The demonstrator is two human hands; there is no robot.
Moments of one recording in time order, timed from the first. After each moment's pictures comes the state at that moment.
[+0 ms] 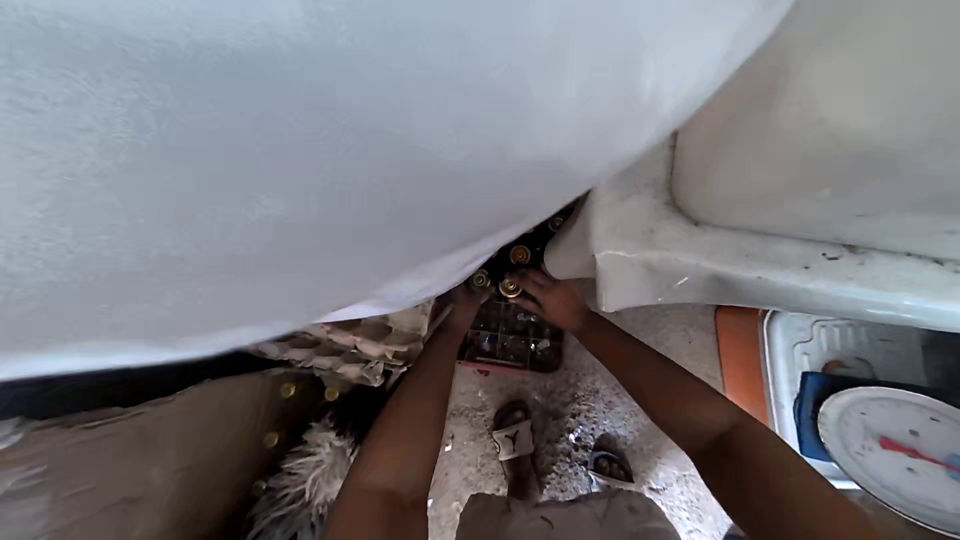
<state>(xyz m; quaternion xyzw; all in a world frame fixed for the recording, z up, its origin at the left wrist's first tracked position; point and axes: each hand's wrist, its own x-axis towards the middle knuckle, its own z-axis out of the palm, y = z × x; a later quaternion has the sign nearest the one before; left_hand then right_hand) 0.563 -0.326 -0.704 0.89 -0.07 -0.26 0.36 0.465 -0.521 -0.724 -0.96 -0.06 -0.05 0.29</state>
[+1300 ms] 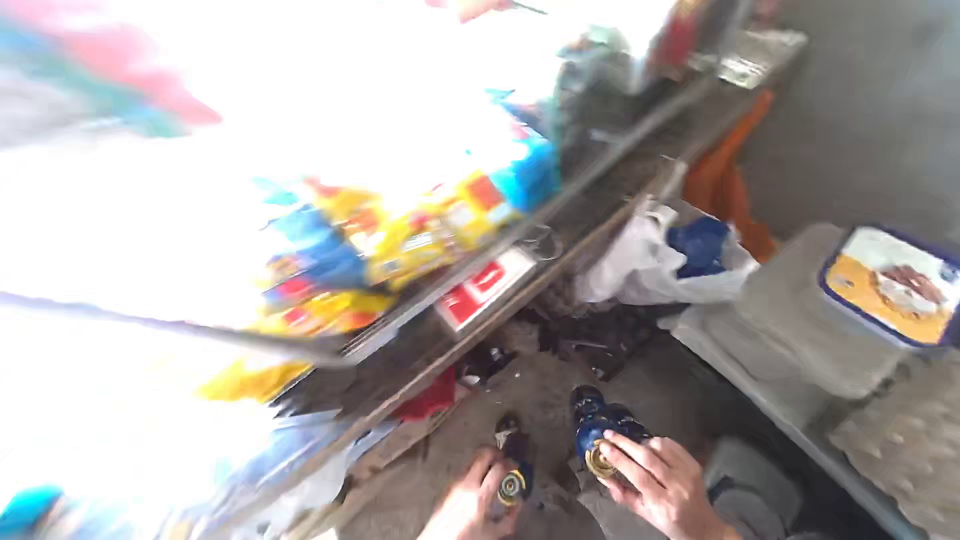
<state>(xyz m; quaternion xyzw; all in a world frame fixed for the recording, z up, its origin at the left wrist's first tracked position) 0.086 -0.113 -0.123 0.94 -0.07 -0.02 0.33 0.203 -0.414 -0.129 -0.85 -0.39 -0.25 0.26</state>
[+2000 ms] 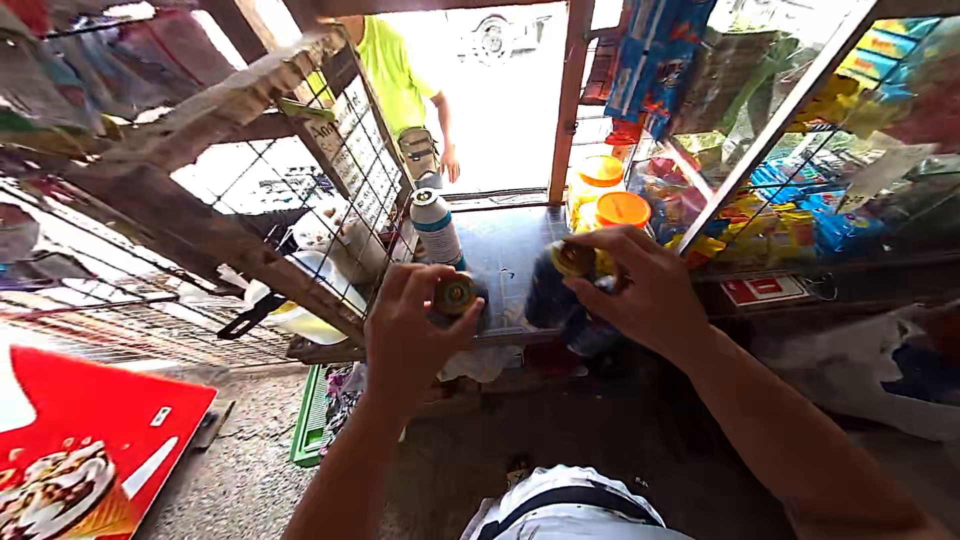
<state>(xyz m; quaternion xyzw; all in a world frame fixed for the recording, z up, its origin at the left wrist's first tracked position) -0.155 0.140 0.152 0.87 0.25 0.40 0.14 0.075 -0.020 0.174 -0.66 -0.61 -0.13 0.41</state>
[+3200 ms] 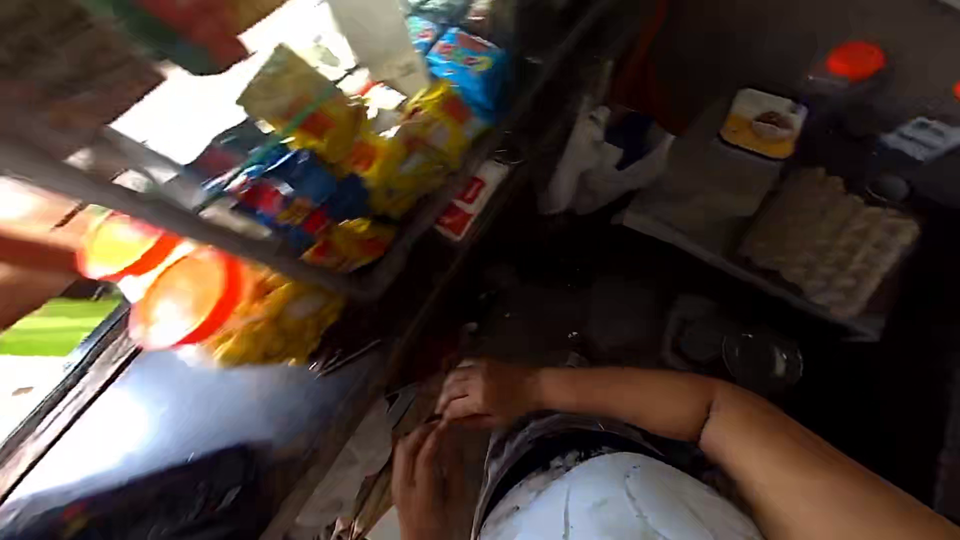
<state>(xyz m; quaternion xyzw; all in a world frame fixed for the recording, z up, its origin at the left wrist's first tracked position) -0.028 -0.025 -0.031 0.94 -0.05 0.23 0.25 0.117 -0.181 -0.058 -0.66 -0.58 0.05 0.47</state>
